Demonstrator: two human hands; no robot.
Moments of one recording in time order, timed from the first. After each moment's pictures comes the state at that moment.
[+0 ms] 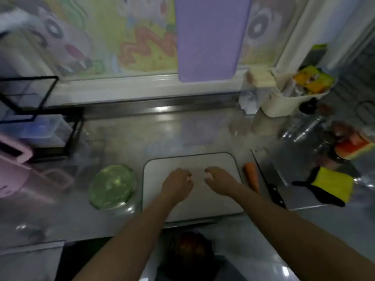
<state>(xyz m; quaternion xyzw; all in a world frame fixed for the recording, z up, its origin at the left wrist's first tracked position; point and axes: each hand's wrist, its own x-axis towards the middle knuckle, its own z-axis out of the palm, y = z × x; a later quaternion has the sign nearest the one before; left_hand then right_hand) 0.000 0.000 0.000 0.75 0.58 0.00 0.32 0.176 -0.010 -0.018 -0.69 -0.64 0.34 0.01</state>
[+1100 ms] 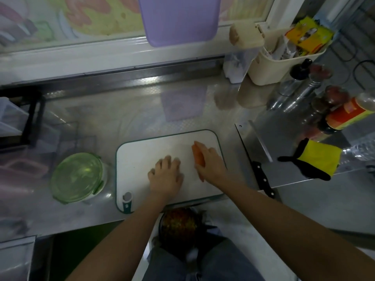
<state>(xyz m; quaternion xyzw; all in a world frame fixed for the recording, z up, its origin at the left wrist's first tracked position) 0.043 -0.023 -0.052 0.78 0.59 -0.08 0.18 0.213 -0.030 -0.047 -0.70 -0.61 0.32 0.17</state>
